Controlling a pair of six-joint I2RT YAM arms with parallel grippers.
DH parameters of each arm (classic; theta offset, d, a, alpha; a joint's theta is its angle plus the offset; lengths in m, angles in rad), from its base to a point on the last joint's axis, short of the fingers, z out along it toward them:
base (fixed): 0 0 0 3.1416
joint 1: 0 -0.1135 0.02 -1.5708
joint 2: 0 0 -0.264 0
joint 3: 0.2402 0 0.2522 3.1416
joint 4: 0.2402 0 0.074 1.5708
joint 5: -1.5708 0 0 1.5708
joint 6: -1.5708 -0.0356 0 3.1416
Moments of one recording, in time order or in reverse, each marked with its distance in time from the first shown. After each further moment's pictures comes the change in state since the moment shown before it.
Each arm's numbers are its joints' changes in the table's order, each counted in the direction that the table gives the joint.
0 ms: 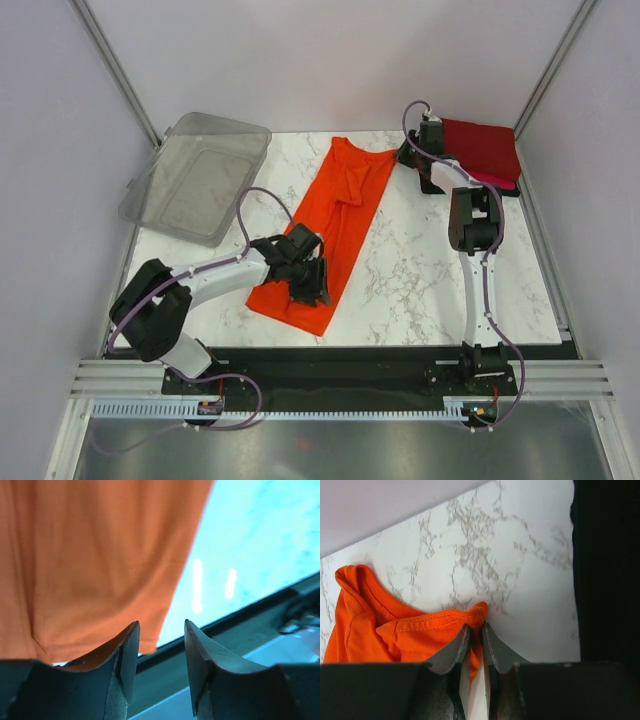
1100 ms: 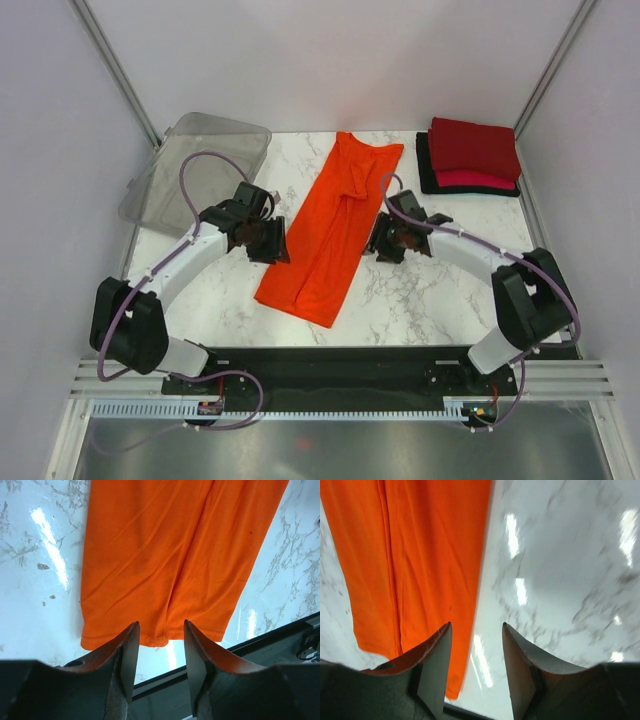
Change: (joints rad) left arm -0.360 0.089 0.194 0.205 0.027 -0.351; right arm -0.353 0.951 -1.032 0.360 -0.019 -0.301
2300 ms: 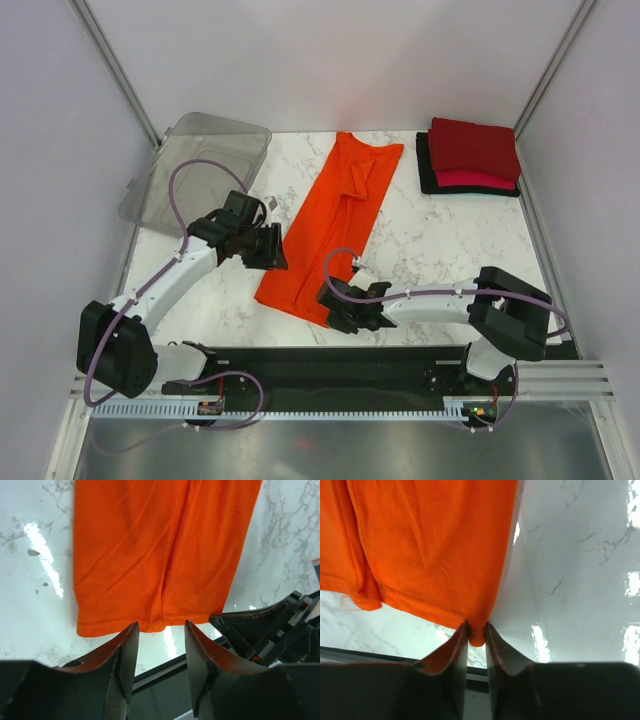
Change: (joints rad) left arm -0.001 0.145 -0.080 0.009 -0.023 -0.039; right arm -0.719 0.001 -0.176 -0.056 -0.356 -0.674
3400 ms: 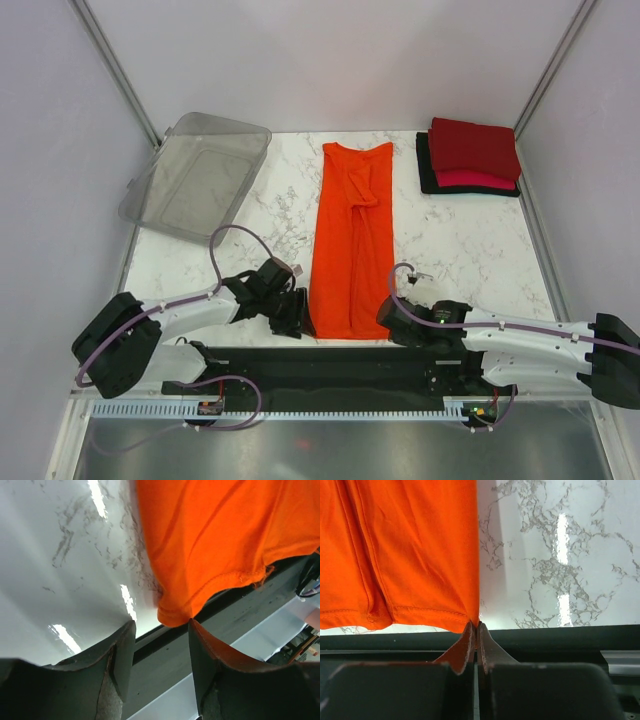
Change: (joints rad) left arm 0.354 0.037 -0.489 -0.420 -0.148 0.445; right arm -0.016 0.599 -0.301 0.411 -0.149 0.113
